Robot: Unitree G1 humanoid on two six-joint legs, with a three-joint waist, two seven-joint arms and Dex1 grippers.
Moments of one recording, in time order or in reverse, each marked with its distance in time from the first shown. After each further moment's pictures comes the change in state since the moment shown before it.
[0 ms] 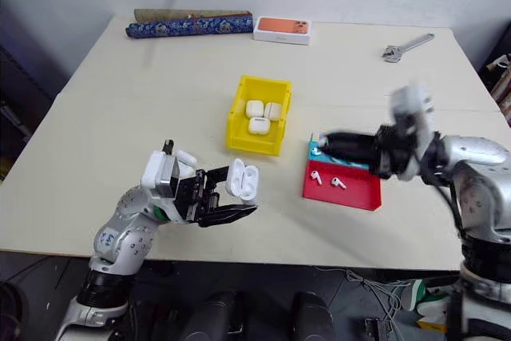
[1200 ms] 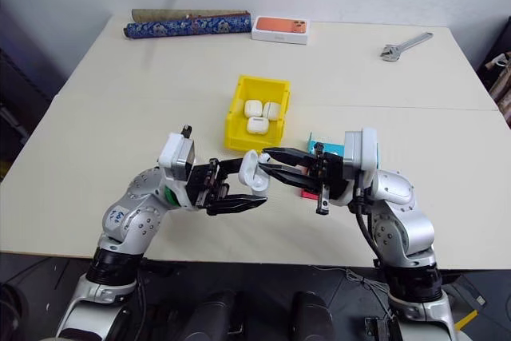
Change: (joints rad) left arm -0.104 -0.030 -0.024 0.068 0.042 0.077 -0.018; right arm 0.140 0.198 0.342 0.024 -0.116 -0.534 0.013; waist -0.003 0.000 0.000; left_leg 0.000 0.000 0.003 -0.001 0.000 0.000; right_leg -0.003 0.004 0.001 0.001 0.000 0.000
